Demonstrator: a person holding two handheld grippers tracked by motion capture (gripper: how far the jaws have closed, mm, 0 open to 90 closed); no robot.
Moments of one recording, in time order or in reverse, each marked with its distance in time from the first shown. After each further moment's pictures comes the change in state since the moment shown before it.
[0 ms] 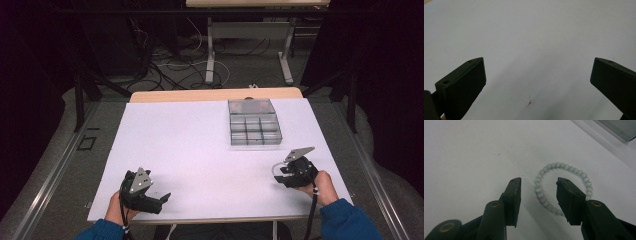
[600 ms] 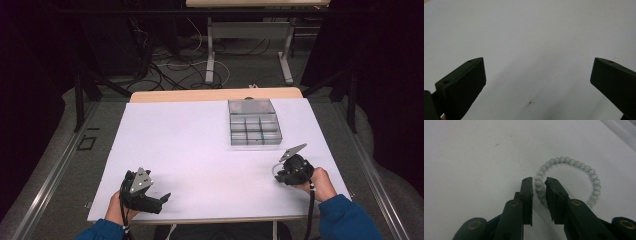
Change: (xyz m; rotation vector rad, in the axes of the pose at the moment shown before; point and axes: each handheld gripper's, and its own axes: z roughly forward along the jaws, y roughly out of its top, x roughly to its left) left arm 0.000 0.000 0.001 0.006 0.002 0.003; right arm -0.004 0.008 0.011 0.096 0.024 -0.021
